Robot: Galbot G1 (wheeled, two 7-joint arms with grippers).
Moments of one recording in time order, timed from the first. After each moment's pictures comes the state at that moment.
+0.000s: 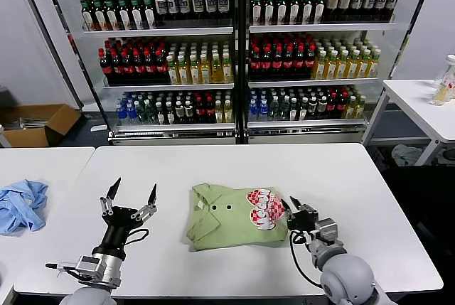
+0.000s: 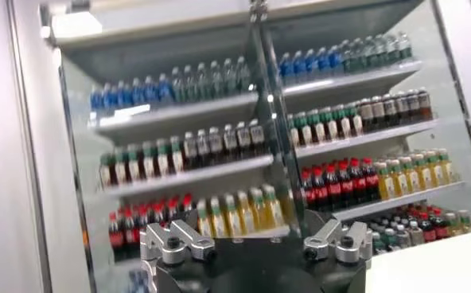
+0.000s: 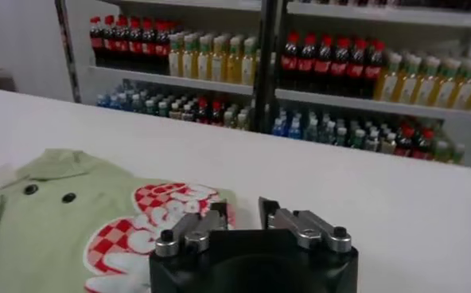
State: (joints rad) left arm 1.48 -1.29 -0.59 -2.10 -0.09 -0.02 0.02; right arm -1.21 1.05 0.26 2.00 0.41 -0.48 0.17
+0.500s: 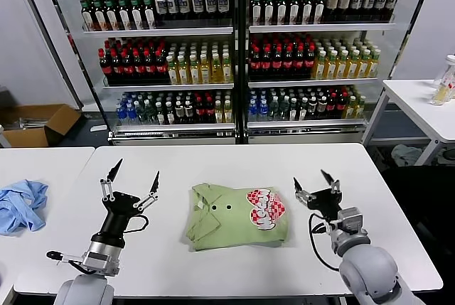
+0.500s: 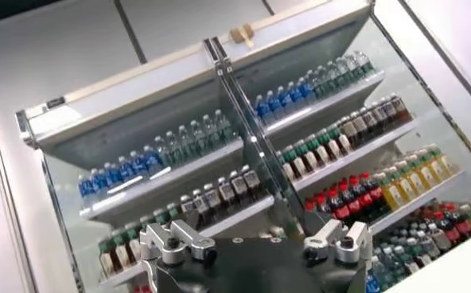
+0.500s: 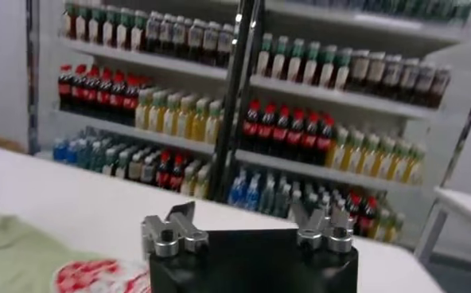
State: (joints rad) left arm 1.41 -1.28 -0.61 -2.08 0.12 -0.13 0.06; right arm -1.20 1.02 0.37 2.05 0.33 -0.39 0.16
